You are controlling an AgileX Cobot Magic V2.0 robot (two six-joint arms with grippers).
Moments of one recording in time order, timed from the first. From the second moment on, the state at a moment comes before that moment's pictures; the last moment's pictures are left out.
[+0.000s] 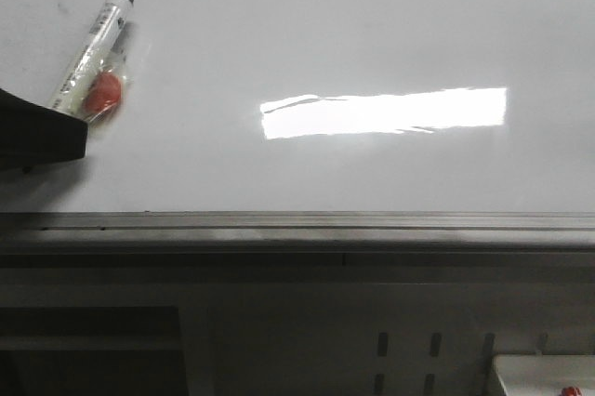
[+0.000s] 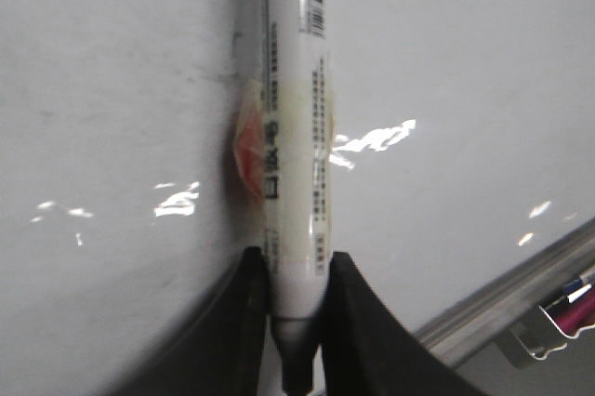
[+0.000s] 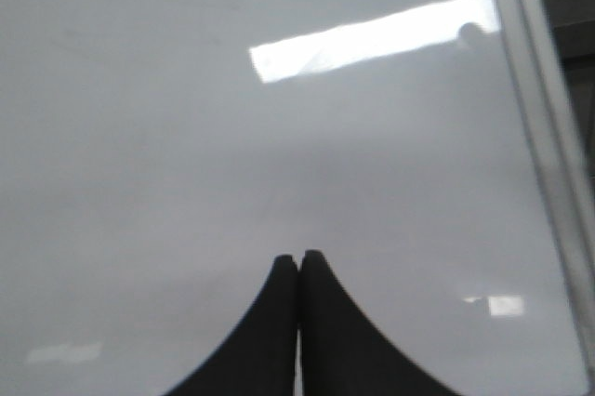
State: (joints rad) left arm -0.43 1.12 -0.27 0.62 -0.50 -0.69; right arm 0.02 0.32 -0.24 0.05 0.20 0.14
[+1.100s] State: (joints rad) left arm -0.43 0.96 -0.27 1.21 -0.72 -0.43; right arm 0.99 1.11 -0.86 0.02 0.35 0.05
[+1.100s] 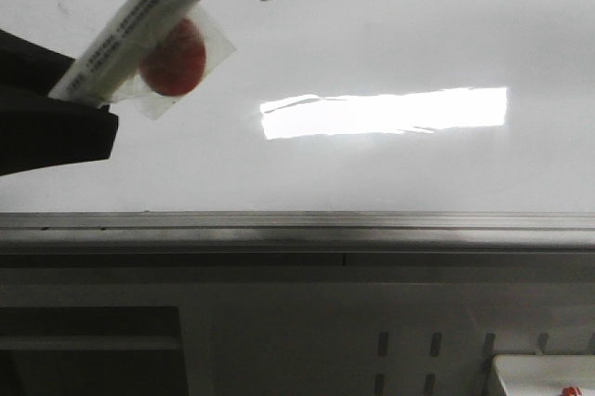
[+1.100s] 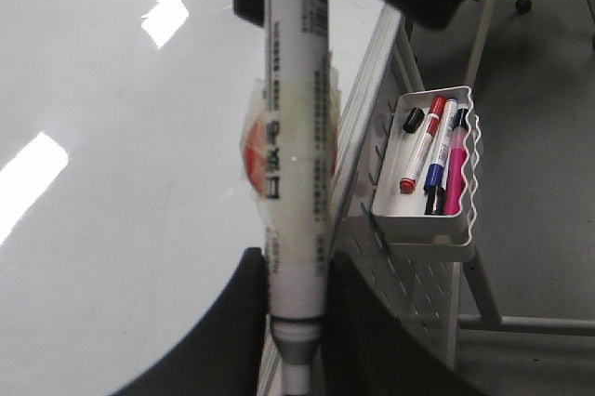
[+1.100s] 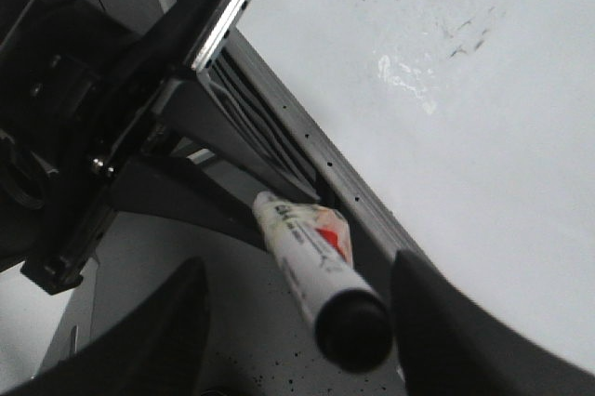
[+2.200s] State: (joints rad) left arm -0.43 0.68 -0.27 0.79 -0.34 -0.42; right arm 0.90 1.16 -0.98 -0.06 0.39 0.04
